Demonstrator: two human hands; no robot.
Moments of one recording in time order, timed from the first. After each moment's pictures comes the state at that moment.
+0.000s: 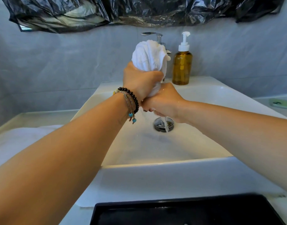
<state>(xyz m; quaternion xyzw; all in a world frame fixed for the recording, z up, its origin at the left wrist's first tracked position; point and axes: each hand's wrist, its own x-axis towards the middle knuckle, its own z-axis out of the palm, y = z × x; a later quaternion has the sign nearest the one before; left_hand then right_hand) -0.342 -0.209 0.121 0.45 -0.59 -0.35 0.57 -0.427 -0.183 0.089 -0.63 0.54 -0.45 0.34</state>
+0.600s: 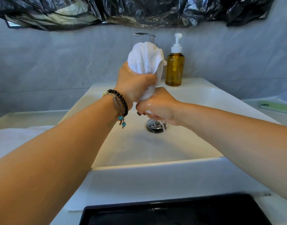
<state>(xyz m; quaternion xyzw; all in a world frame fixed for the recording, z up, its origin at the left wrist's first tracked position) -0.340 -0.208 0.118 0.38 -0.63 -0.39 0.56 -0.438 -0.179 0.086 -0.63 0.52 -0.40 0.42</state>
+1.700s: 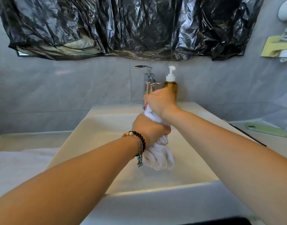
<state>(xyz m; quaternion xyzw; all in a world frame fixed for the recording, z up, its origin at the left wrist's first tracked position) -0.370 -0.204 0.087 0.50 -0.73 -0.30 0.36 -0.441 -0.222 0.133 -0.54 0.60 -0.54 0.23</state>
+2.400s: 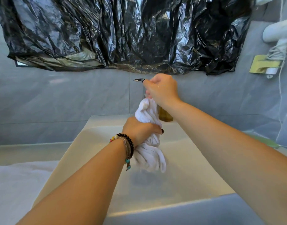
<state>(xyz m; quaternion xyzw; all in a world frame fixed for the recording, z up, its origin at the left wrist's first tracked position) -0.335 -0.208 0.112 0.49 -0.63 -0.46 0.39 -0.445 -0.242 0.186 -0.59 0.57 -0.57 0.02</state>
